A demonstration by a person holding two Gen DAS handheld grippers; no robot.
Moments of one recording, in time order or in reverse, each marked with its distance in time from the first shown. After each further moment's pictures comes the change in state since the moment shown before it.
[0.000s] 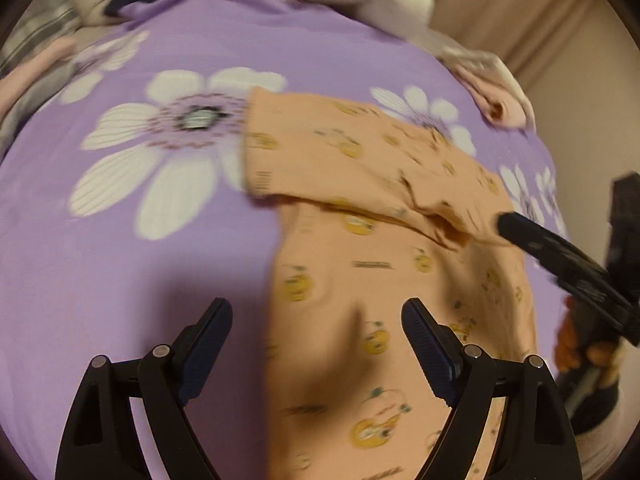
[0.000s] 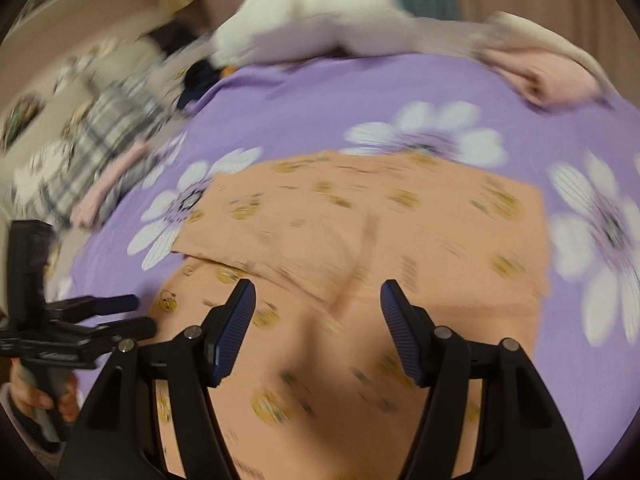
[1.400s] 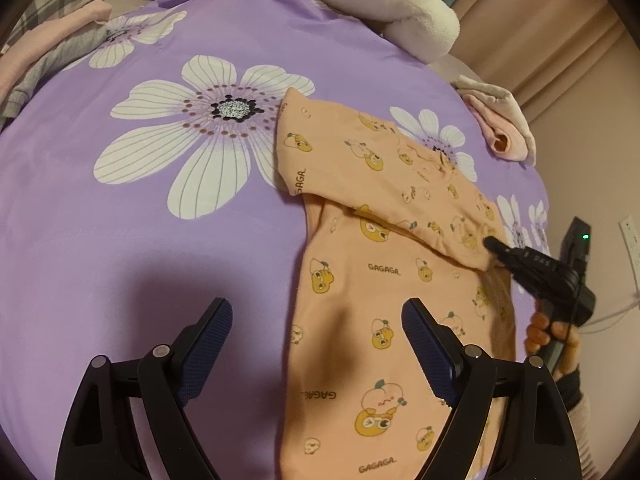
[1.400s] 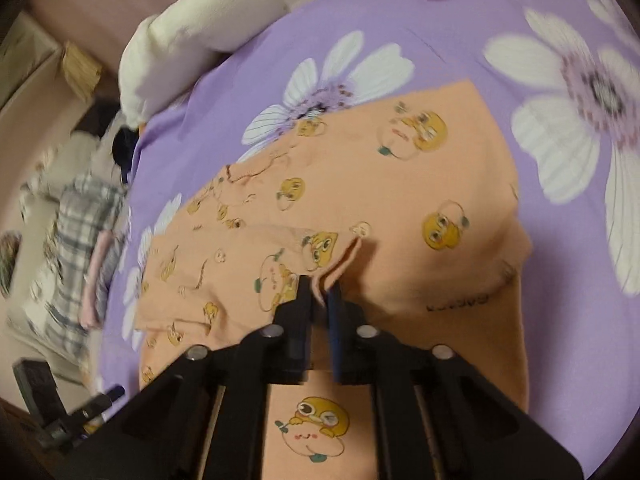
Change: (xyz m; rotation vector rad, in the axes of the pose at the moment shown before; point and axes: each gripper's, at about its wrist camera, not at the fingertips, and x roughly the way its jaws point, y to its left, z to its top) left arm -0.008 0.023 -0.004 -0.107 -0.011 -0.057; right arm 0.012 -0.123 -0.006 0.461 0.030 0.024
